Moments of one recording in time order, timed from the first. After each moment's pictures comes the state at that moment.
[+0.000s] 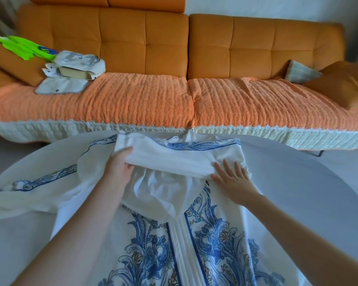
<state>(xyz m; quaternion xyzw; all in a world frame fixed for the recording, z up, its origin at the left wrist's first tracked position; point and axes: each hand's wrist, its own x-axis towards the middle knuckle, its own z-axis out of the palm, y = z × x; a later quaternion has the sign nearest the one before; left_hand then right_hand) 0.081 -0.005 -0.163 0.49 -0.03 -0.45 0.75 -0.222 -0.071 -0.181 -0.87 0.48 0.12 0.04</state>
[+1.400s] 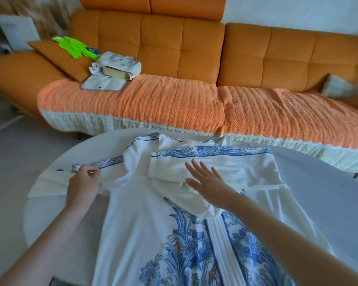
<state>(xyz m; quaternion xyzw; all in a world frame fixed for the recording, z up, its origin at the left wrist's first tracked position) 0.202 0.146 -0.185 0.84 -0.22 -0.11 0.48 -0.083 -0.007 -0.162 -0.93 0.32 0.02 0.18</state>
